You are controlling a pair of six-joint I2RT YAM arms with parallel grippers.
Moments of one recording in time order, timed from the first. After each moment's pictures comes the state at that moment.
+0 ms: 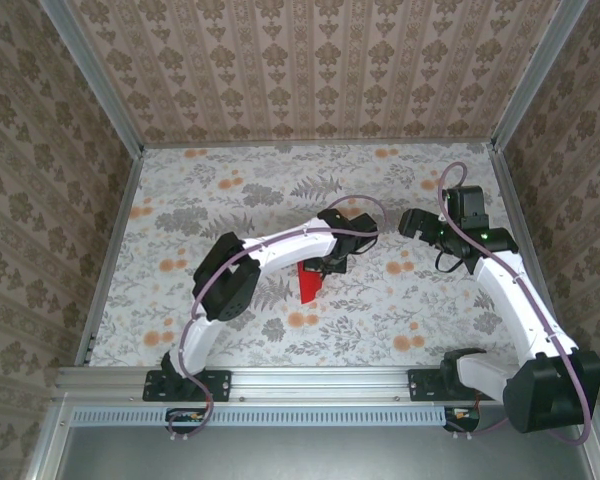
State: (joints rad) left arm -1.02 2.17 1.78 -1.16 -0.30 -0.90; right arm 0.06 1.12 0.94 -0.67 -0.07 0.43
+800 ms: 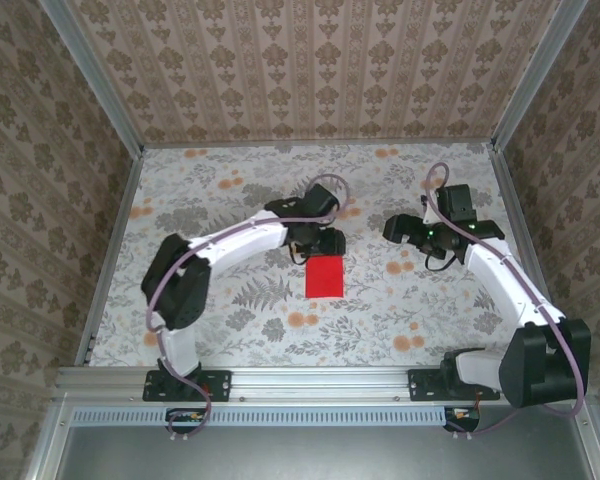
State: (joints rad) left arm -0.83 1.83 1.42 -0.65 0.17 -0.71; right arm 0.09 1.26 0.94 -0.64 -0.34 0.41
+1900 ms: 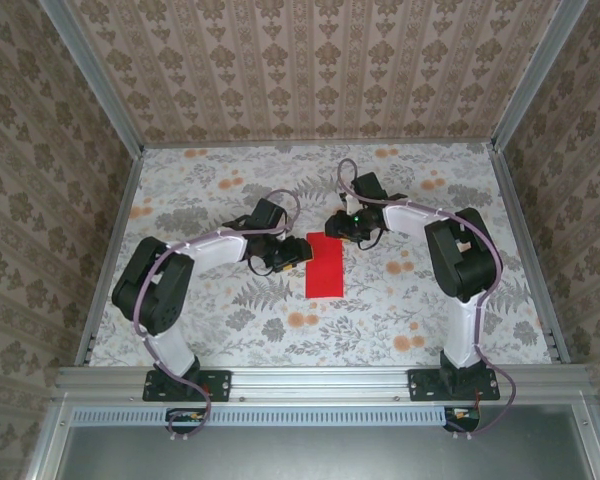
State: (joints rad) left arm -0.61 1.74 1.00 -0.30 0.46 -0.75; right arm 0.36 2.01 1.30 -0.36 -0.45 0.45
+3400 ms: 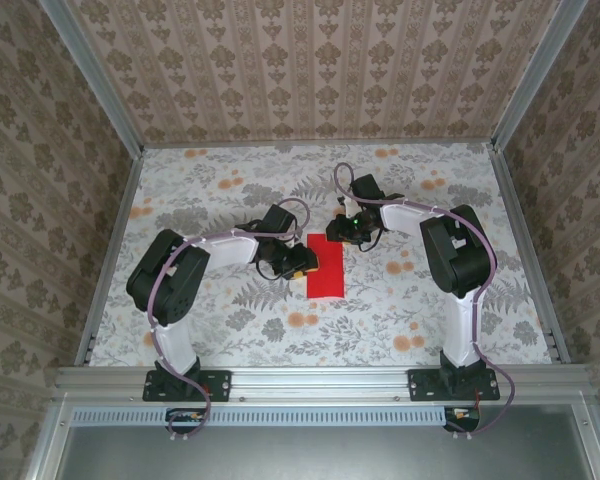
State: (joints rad) left arm -0.65 1.83 1.02 -0.28 0.50 -0.82; right arm 0.36 2.05 1.32 -0.40 -0.45 0.39
